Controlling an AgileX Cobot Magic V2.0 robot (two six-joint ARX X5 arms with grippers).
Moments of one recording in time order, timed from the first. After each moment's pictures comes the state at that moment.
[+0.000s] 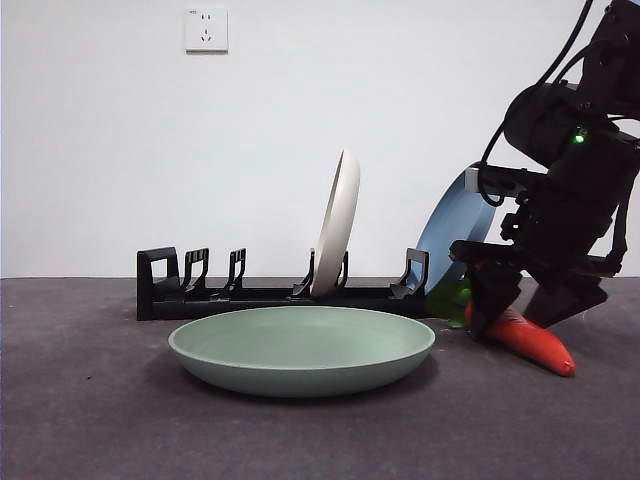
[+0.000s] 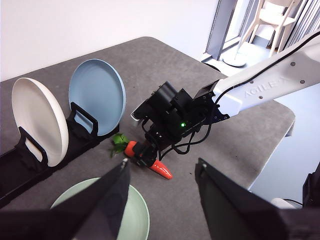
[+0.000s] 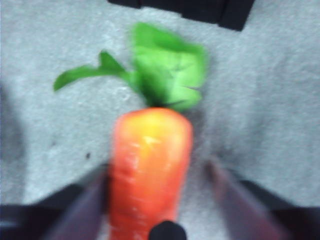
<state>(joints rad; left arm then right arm) -1.08 0.98 1.37 -0.74 -0.23 -0.23 0.27 1.77 0.96 -0.16 -0.10 -0.03</state>
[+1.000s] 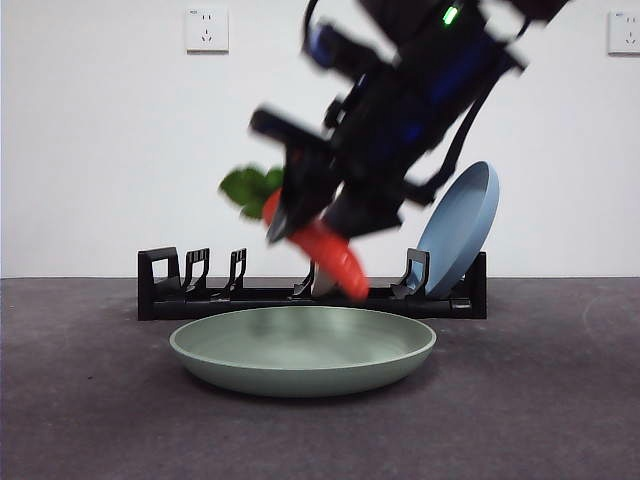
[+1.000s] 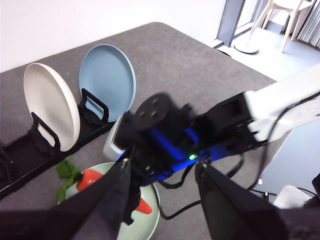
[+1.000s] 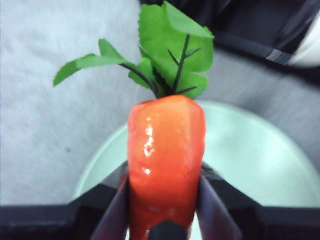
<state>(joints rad) -1.08 0.98 1.37 -0.80 -0.26 -0.23 0.72 1.68 0.96 0.05 -0.10 0.15</state>
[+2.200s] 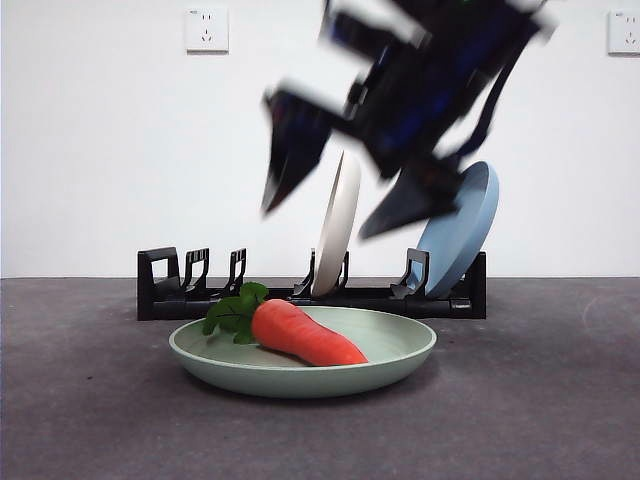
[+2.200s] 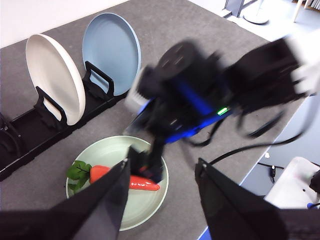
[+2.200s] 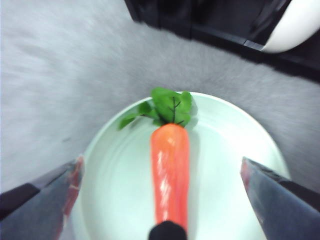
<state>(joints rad) -1.08 0.98 1.37 -0.90 -0.26 -0.23 0.72 1.48 0.97 -0.17 -0.08 0.15</state>
